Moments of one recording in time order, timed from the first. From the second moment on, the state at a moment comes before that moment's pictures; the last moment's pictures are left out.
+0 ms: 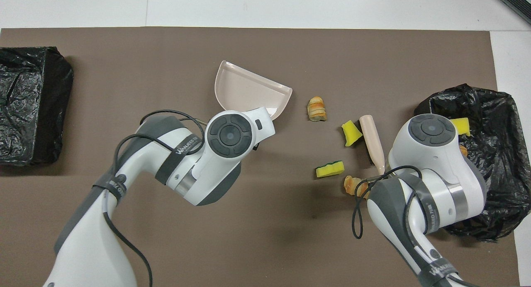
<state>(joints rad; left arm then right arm) -0.58 0.27 -0.01 -1.80 0.20 2.10 -0.03 0.00 -0.01 0.21 -2.16 -0.12 1.76 0.11</state>
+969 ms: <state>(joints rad) -0.51 0.22 -0.01 -1.86 0.28 2.01 0.80 0.01 -0.04 0.21 -2.14 -0.12 1.67 0.21</state>
